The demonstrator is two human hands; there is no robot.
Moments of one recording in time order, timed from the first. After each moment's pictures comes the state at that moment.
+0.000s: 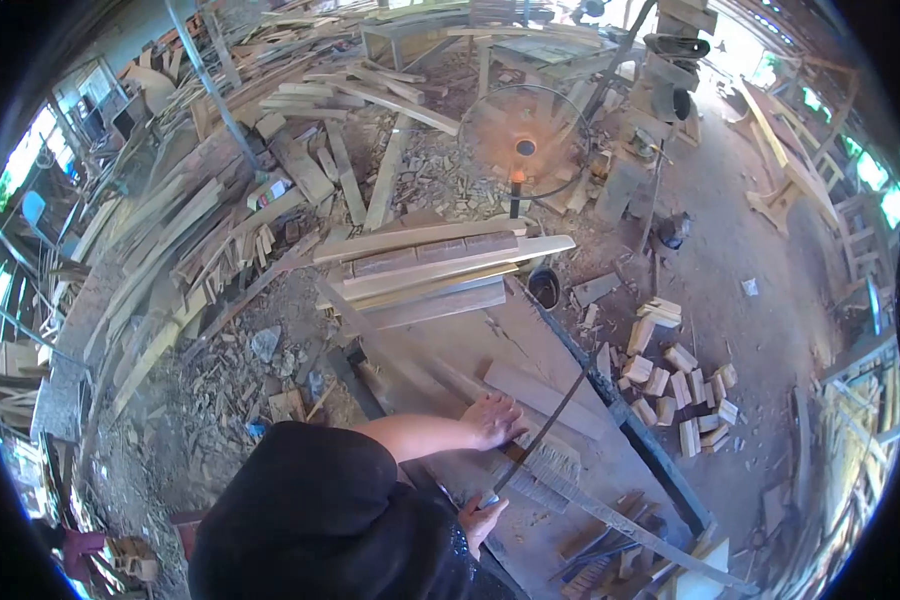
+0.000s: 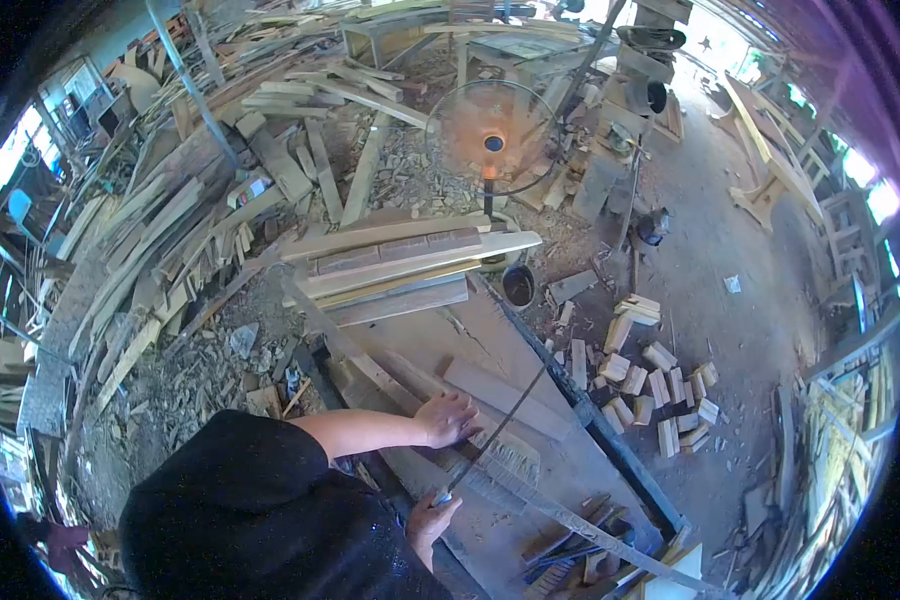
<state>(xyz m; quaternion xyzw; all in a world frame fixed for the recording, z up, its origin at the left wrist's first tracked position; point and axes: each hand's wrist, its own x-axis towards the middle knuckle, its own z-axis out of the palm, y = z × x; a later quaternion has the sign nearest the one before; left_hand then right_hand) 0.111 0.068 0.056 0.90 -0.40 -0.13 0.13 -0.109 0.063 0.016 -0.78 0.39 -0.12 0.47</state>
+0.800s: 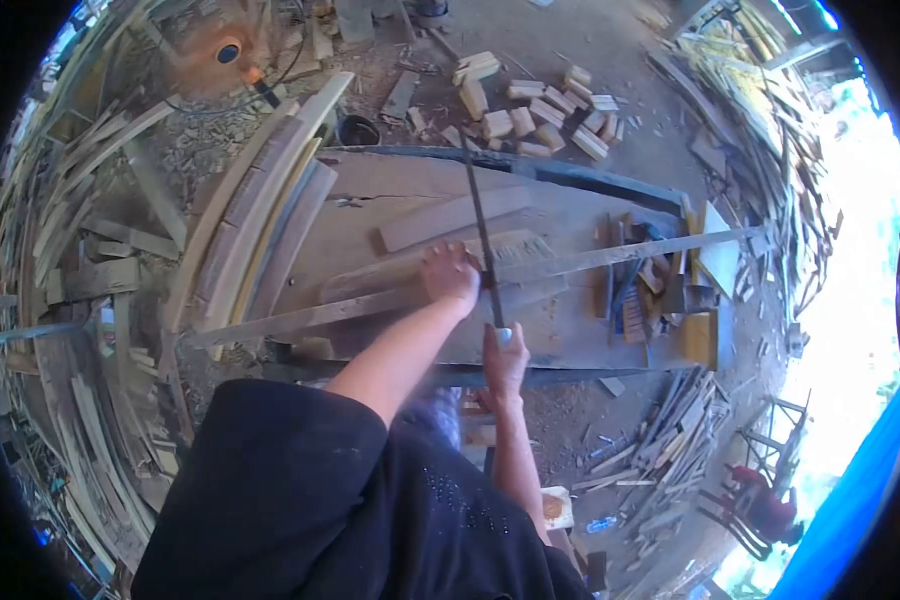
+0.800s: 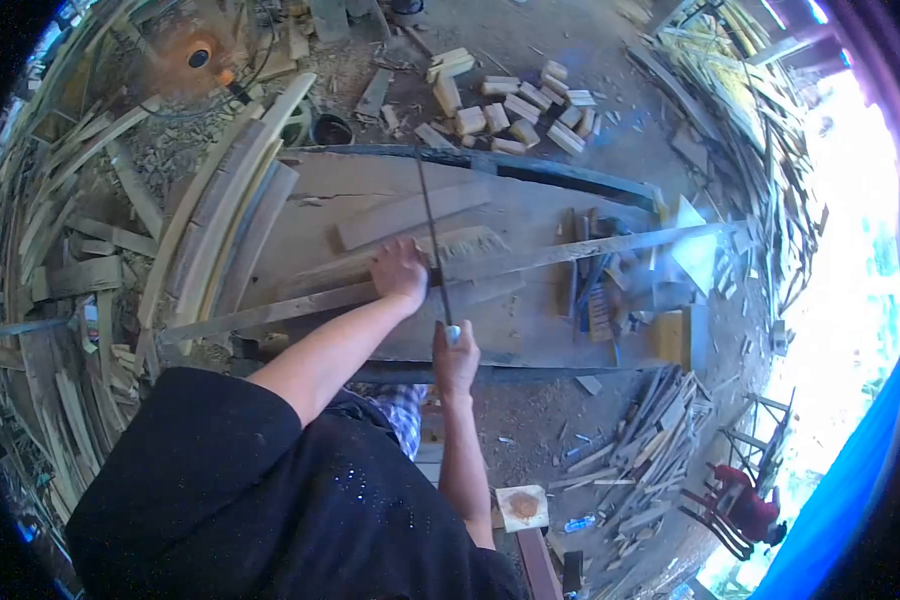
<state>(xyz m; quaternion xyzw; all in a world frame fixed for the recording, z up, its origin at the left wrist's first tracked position) 0.093 0.042 0.023 0.90 -0.37 -0.15 0.15 -0.060 0.091 0.055 -0.68 0.59 -0.25 0.36</state>
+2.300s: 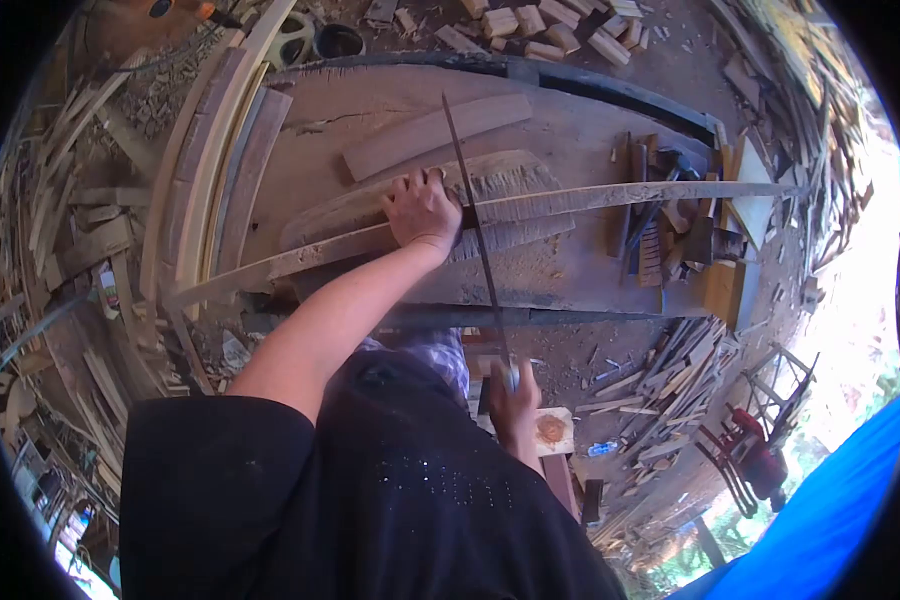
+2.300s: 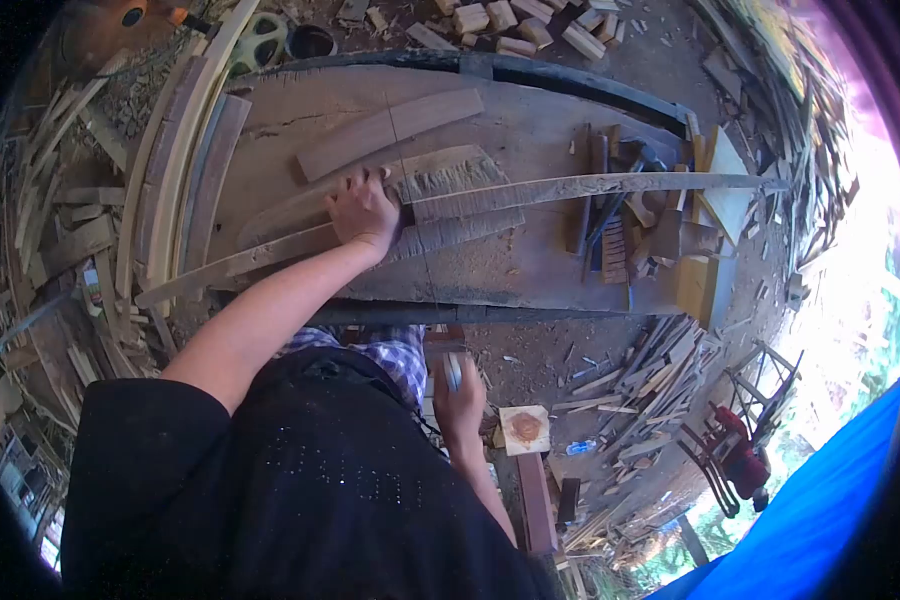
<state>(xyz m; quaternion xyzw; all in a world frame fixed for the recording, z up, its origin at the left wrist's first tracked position) 0.092 0.033 0.036 0.92 -0.36 -0.10 0.07 -0.144 0.144 0.128 -0.67 0.59 -0.13 0.43</state>
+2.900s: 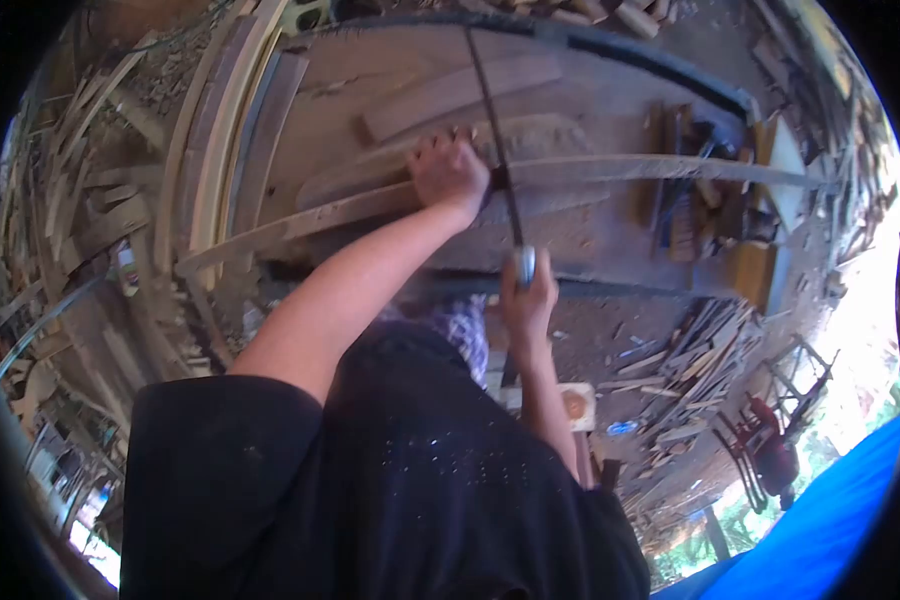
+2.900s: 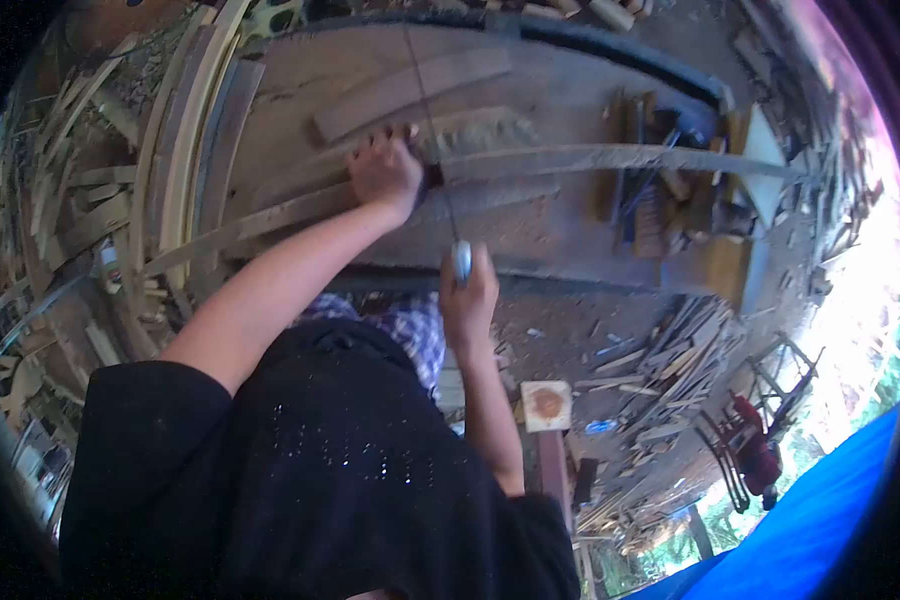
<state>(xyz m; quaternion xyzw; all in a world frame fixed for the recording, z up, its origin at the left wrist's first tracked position) 0.092 0.035 0.033 0.91 -0.38 -0.11 0.09 -0.085 0.092 0.079 -0.67 0.56 -0.19 0.44</state>
